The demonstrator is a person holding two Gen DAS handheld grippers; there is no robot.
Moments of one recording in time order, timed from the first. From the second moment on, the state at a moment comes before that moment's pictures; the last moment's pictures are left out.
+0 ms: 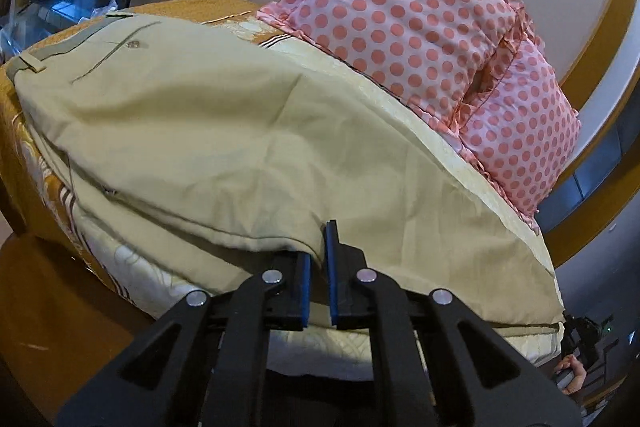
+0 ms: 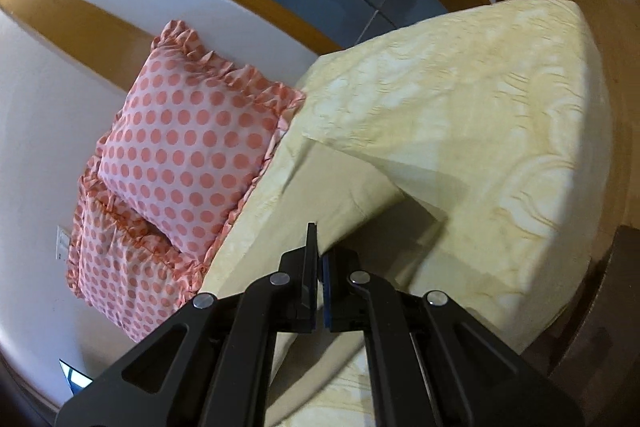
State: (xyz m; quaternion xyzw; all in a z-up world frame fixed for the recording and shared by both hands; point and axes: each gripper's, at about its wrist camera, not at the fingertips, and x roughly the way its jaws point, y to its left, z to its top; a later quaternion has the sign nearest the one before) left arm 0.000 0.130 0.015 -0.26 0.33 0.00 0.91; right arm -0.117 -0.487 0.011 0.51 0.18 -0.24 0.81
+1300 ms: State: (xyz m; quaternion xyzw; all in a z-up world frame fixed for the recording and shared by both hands) left arm -0.016 0.153 0.005 -0.20 0.25 0.02 0.95; right arm -0.020 -0.369 0.101 0.28 0.16 -0.07 0.94
